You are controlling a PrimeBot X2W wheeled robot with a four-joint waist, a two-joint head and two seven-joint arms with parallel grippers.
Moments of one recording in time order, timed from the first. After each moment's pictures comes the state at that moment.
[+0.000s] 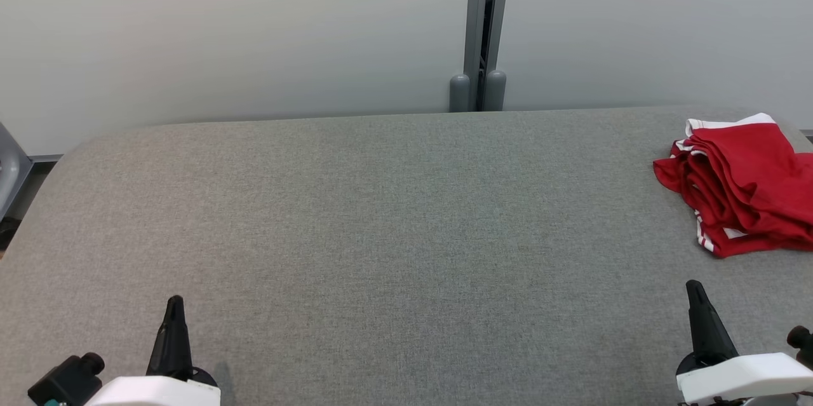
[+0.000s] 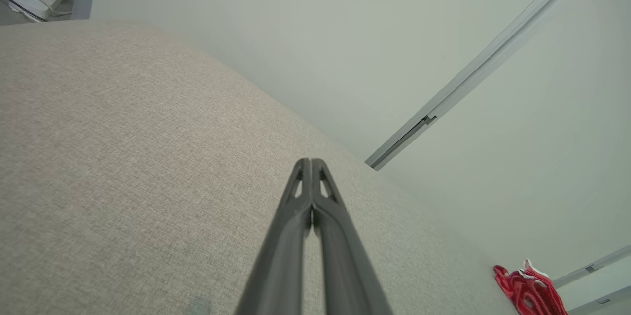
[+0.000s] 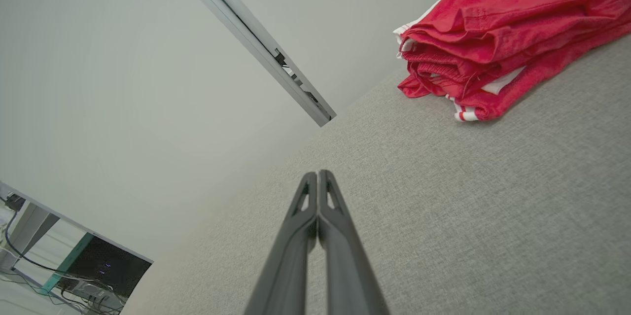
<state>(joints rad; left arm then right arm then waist) 0.04 0.04 0.07 0.23 -0.74 -0.04 -0.12 -0.01 -0.07 -0.03 0.28 0.80 0.13 -0.11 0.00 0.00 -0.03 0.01</state>
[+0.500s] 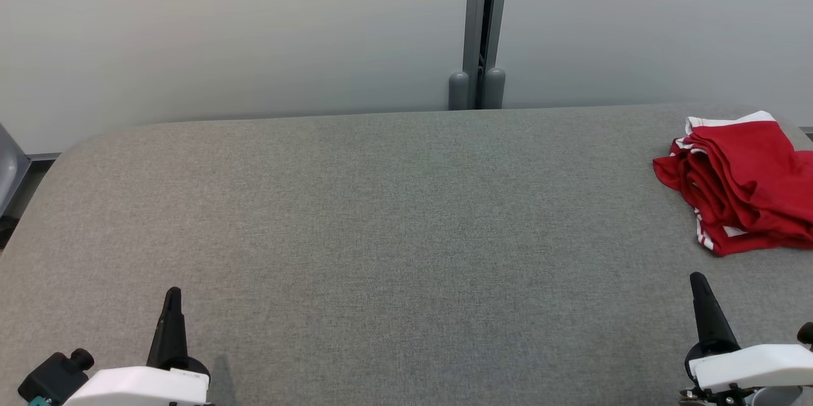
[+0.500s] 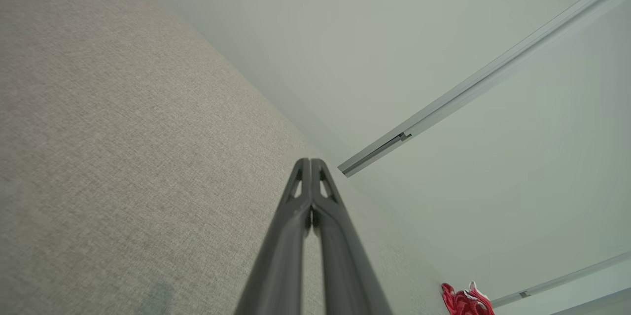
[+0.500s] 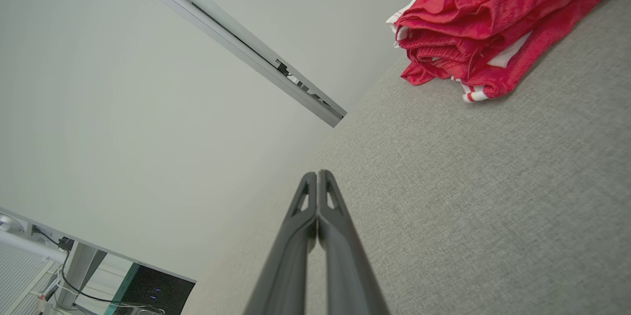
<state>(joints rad) 0.01 0.04 0.08 0.24 -0.92 -0.06 -0.07 -0.03 -0.07 -0.05 0.27 0.97 0.13 -0.07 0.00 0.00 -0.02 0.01</state>
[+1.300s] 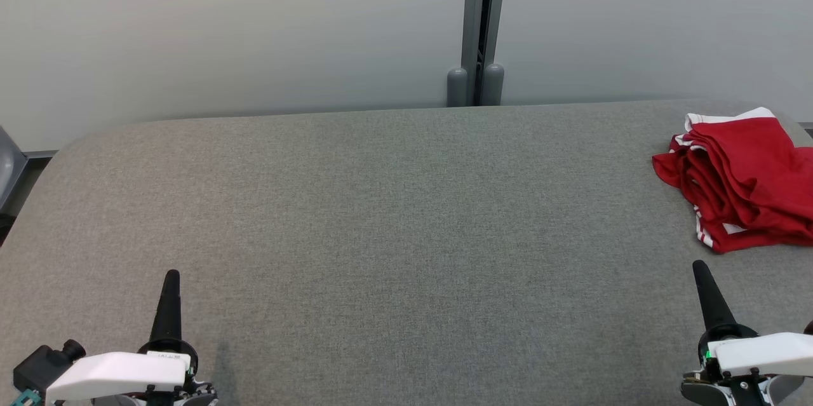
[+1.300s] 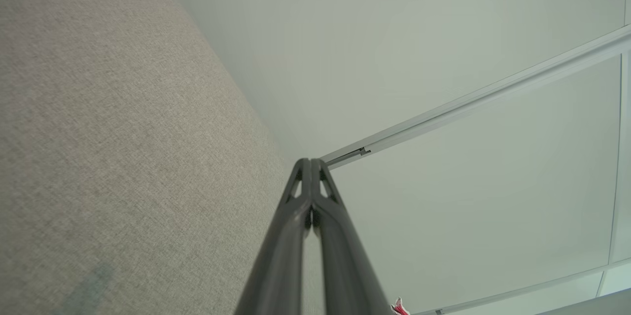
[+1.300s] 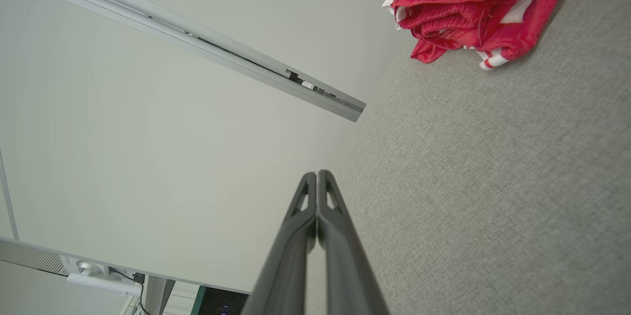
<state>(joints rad) -0.03 0.04 0.09 0.24 -1.18 -0.08 0.00 -0.06 -0.06 -0.07 0.27 1.21 0.13 0.00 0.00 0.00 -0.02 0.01</state>
